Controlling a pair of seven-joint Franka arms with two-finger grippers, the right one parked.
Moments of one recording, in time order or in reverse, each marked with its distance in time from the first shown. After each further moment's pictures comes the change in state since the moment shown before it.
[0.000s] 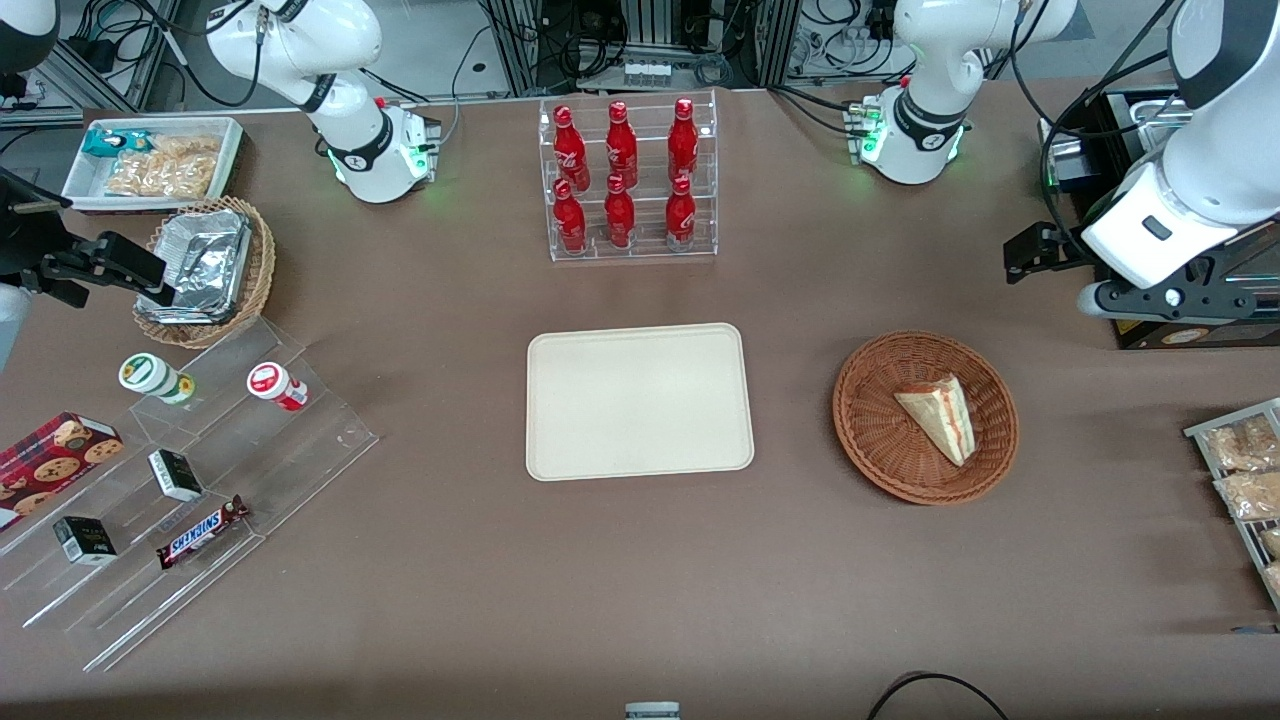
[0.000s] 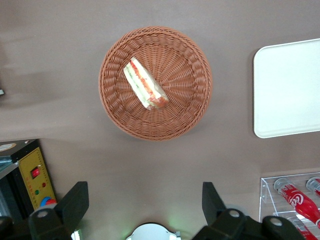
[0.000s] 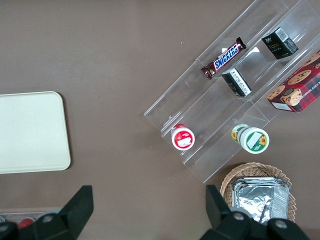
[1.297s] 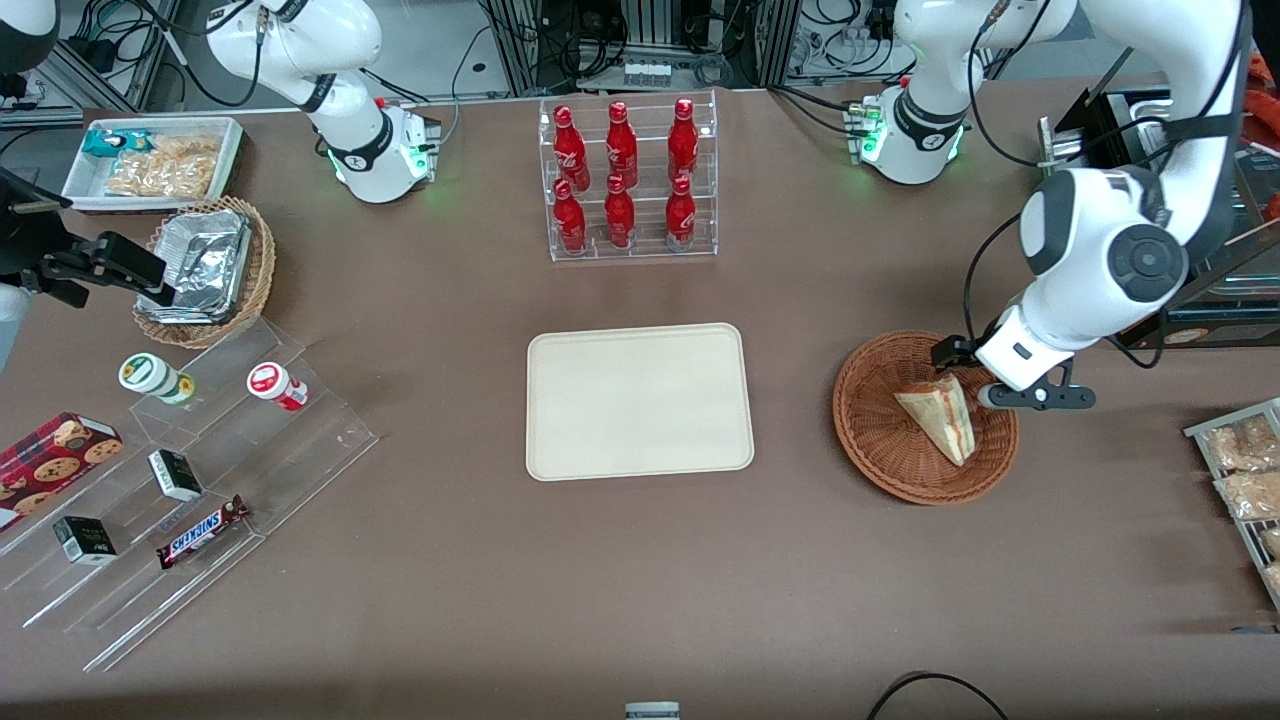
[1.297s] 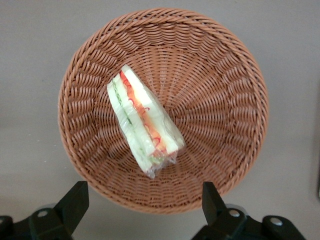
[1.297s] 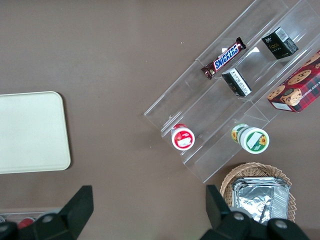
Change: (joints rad) arm 0.004 0.084 0.030 -0.585 0.005 0.758 -0.055
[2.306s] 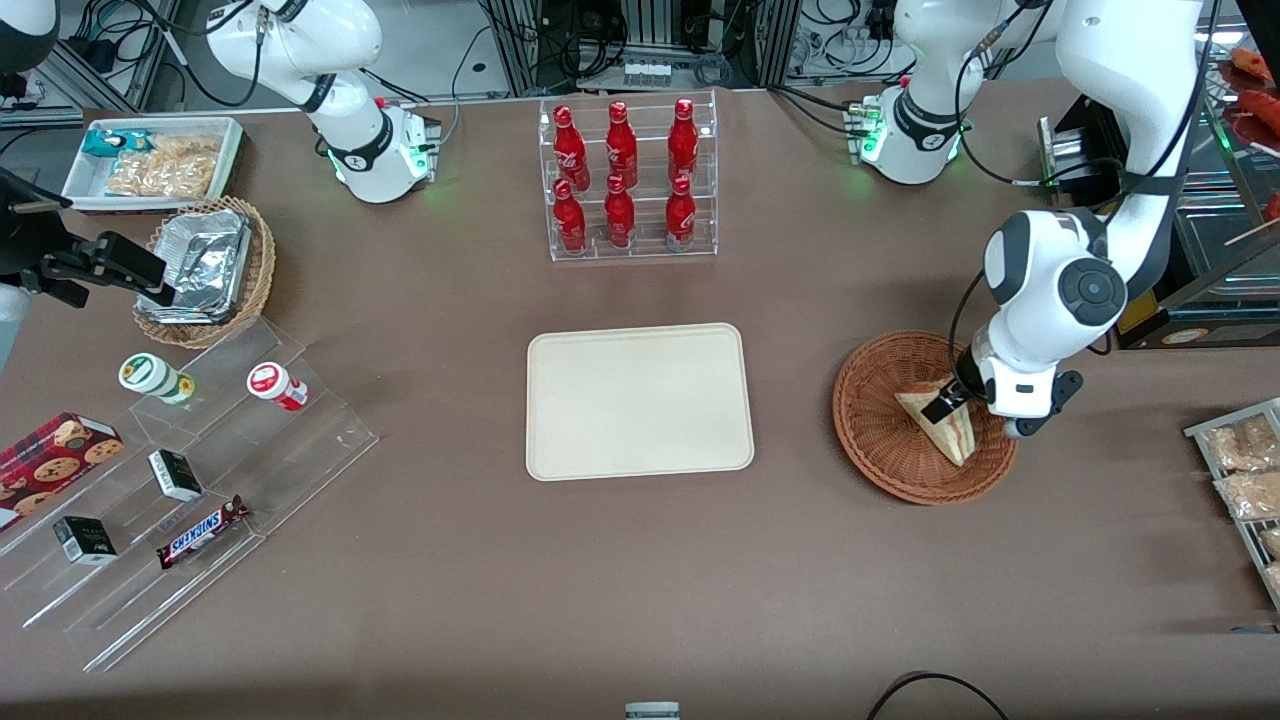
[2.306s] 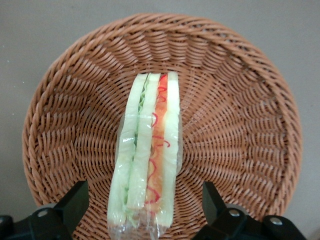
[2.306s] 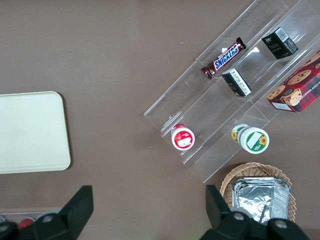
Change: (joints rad) arm -0.001 0.141 -0.003 -0.035 0.001 0.209 -0.694
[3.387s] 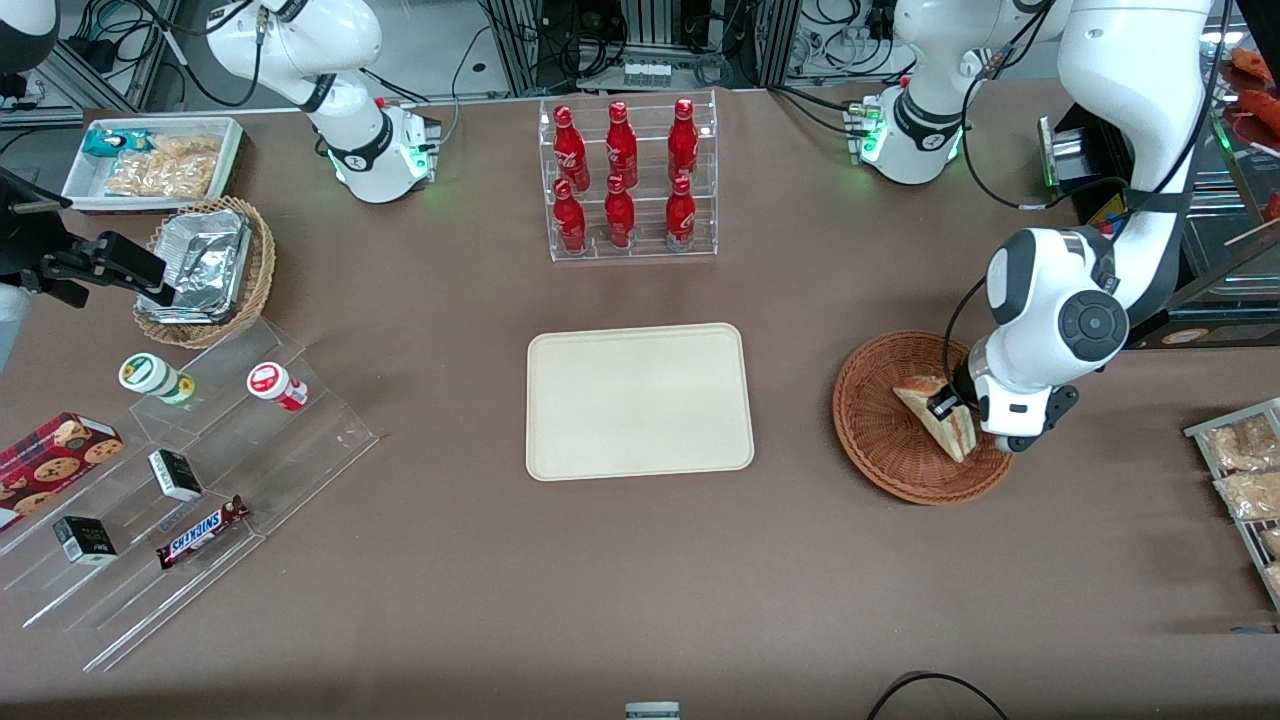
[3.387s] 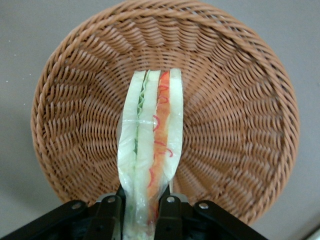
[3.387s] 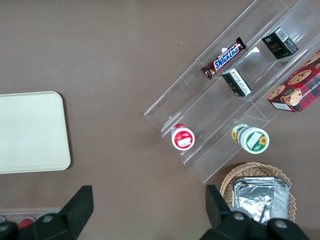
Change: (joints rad) arm -0.020 0.033 -0.014 0.159 0.010 -0.248 0.026
